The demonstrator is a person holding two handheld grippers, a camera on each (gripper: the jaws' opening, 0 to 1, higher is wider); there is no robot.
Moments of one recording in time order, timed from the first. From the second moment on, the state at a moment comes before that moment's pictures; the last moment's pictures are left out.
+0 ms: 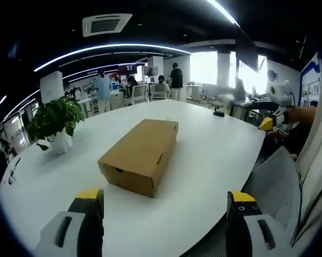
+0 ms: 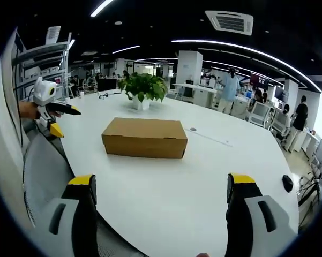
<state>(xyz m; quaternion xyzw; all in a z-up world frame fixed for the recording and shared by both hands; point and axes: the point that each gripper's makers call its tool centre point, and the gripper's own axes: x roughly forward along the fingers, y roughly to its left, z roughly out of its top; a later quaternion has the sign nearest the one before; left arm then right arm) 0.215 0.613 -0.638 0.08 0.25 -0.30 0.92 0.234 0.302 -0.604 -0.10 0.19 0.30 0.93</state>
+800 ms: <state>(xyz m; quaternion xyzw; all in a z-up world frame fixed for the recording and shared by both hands) 0.223 0.602 -0.642 0.08 0.25 -0.30 0.92 0.239 0.302 -0.608 -0.10 0.20 0.31 0.92</state>
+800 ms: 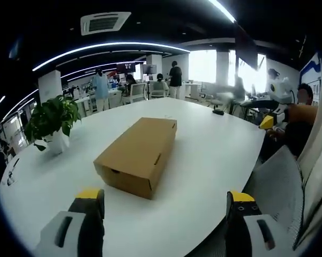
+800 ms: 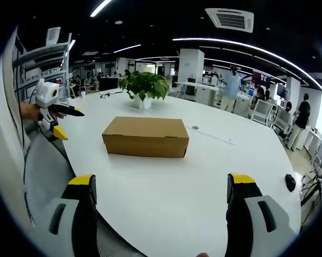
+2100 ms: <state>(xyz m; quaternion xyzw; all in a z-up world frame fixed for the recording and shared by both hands) 0.226 0.600 -0.634 0.07 0.25 -0.30 0.92 0.243 0.302 -0.607 -0.11 0.21 0.33 0.91</state>
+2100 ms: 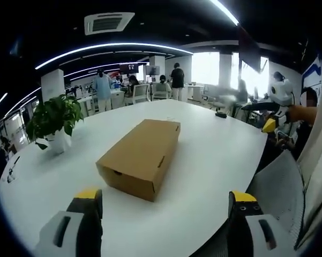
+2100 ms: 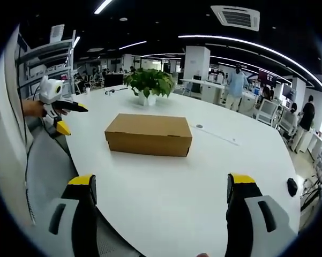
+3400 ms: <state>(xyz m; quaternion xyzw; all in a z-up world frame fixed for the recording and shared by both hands) 0.242 0.609 -0.636 0.08 0.26 -0.25 0.93 0.271 0.309 -0.609 -0.14 0.23 0.39 0.88</state>
